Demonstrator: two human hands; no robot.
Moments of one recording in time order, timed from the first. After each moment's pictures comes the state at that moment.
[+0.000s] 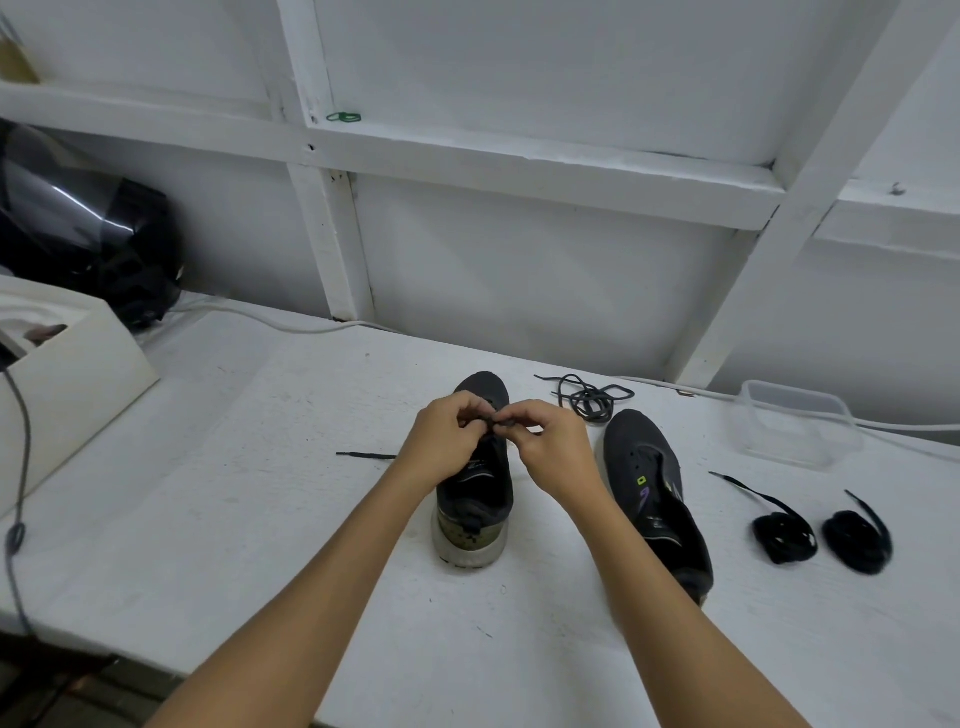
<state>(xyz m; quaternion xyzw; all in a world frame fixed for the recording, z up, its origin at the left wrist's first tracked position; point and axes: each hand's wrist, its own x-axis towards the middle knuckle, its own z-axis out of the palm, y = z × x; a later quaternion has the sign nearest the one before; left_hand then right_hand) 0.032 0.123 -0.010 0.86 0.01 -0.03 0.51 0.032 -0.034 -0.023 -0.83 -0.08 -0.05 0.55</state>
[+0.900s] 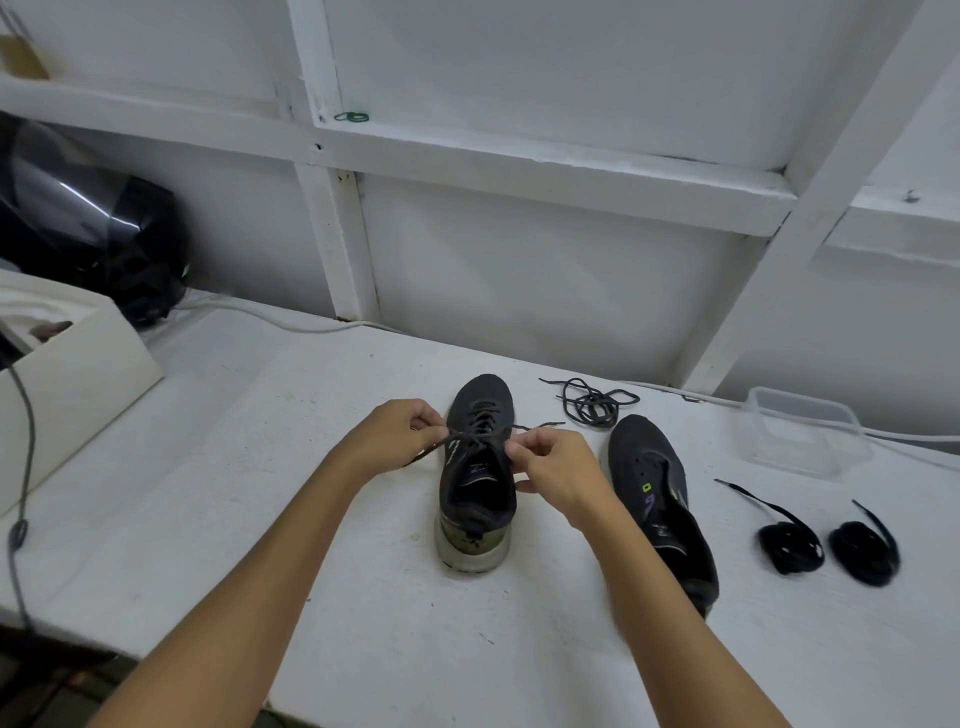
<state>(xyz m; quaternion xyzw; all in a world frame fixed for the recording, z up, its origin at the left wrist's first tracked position) 0.040 0.187 -0.008 0.89 0.04 -0.12 0.43 0.014 -0.036 -0.010 -0.77 0.07 0.14 0.62</state>
